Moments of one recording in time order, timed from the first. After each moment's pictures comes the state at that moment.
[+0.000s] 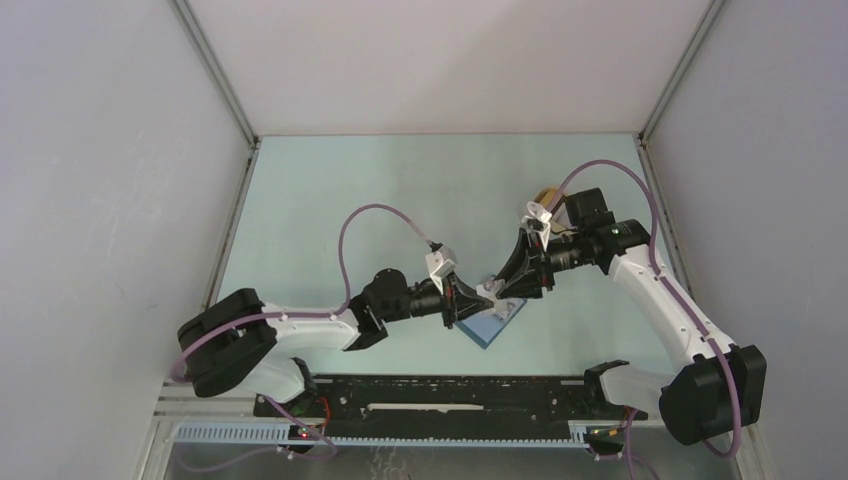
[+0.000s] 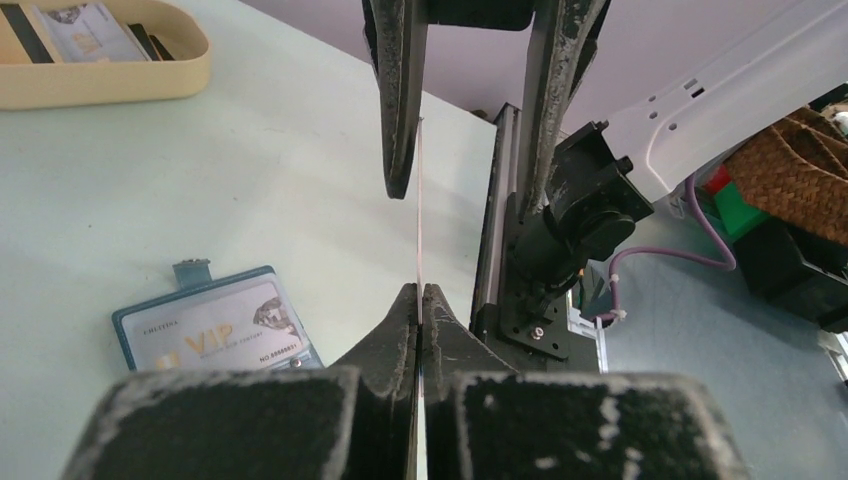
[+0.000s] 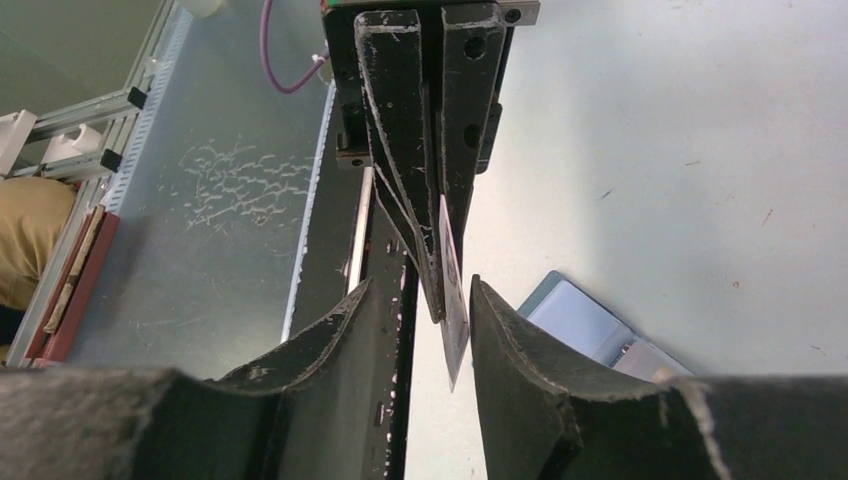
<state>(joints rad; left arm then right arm) -1.02 1.40 0.49 0.95 0.35 -0.40 0.28 1.19 1.01 -0.90 -1.31 -0.72</state>
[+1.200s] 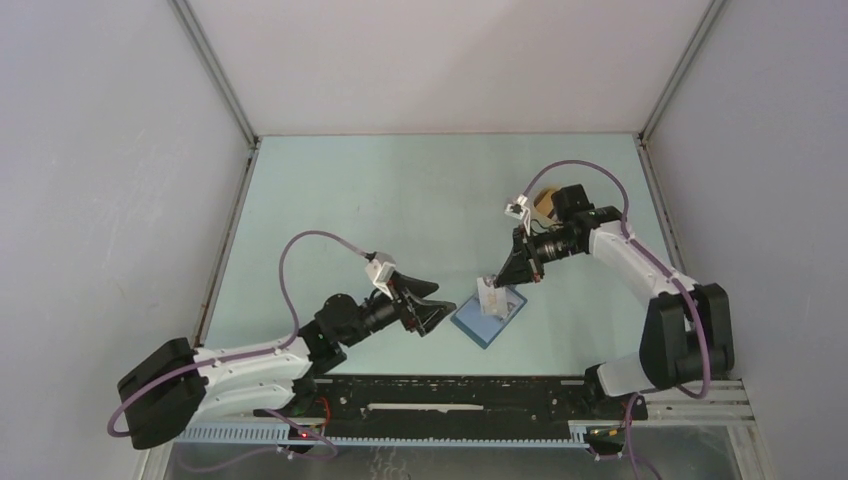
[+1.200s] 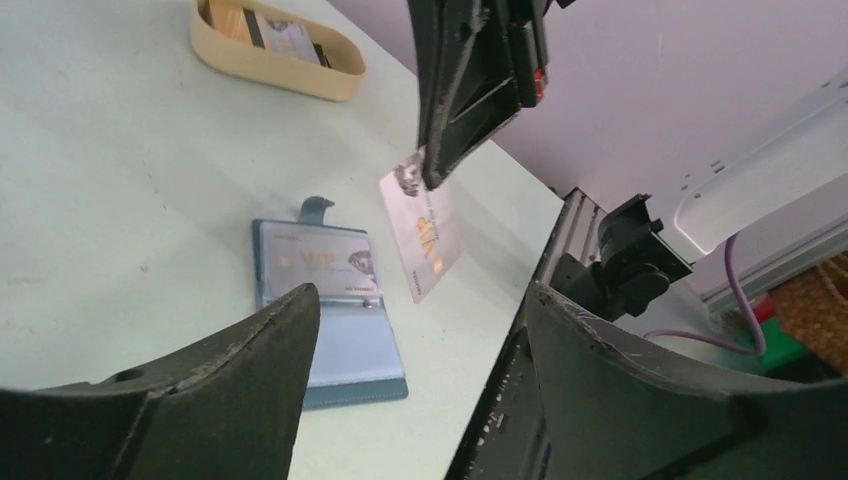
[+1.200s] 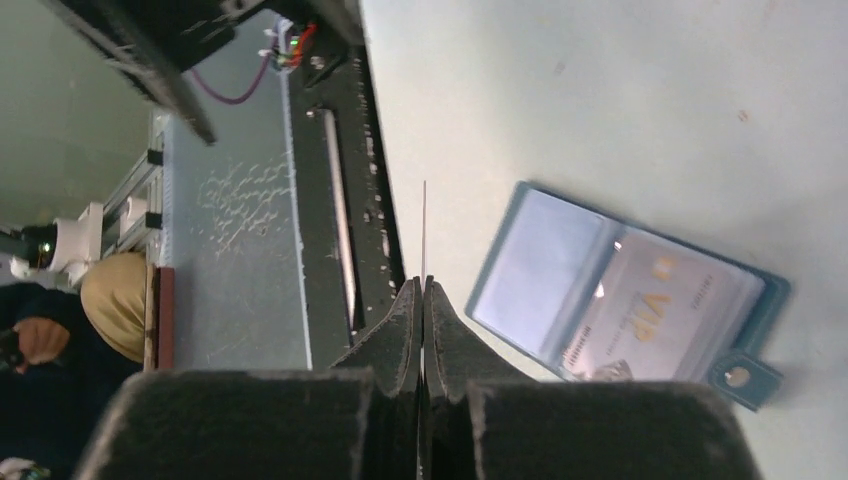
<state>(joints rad) -0.98 0.96 0.21 0.83 0.06 -0.51 0.23 1.41 1.01 -0.84 -1.18 -0.53</state>
